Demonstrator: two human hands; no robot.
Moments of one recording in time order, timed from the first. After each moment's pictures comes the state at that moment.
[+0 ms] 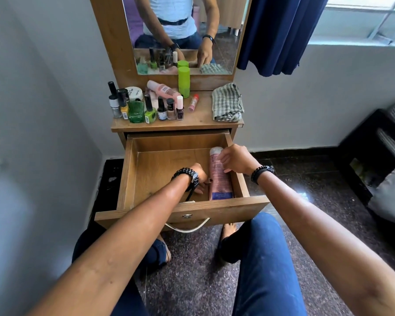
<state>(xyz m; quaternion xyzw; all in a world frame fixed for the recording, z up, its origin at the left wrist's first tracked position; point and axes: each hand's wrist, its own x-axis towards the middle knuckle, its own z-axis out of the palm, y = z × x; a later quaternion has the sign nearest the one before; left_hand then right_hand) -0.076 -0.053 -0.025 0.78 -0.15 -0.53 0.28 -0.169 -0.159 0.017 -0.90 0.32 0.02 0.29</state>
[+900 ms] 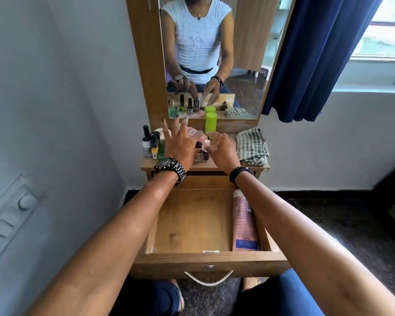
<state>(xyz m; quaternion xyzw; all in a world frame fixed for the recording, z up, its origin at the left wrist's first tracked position) 0.047 -0.038 0.091 0.88 -0.42 0.21 0.11 -0.029 -0.142 0.079 -0.88 0.27 -0.25 0.31</state>
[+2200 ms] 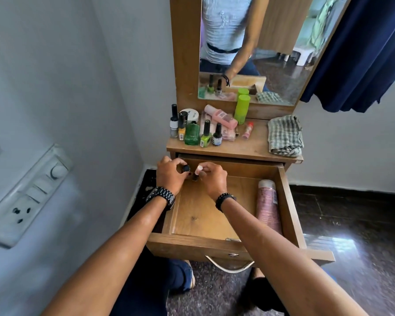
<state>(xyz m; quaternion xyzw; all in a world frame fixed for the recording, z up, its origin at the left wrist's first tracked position) 0.061 0.061 -0.011 0.92 -0.21 -0.01 0.32 -0.011 -0.044 -0.021 -0.78 0.33 -0.18 0.51</state>
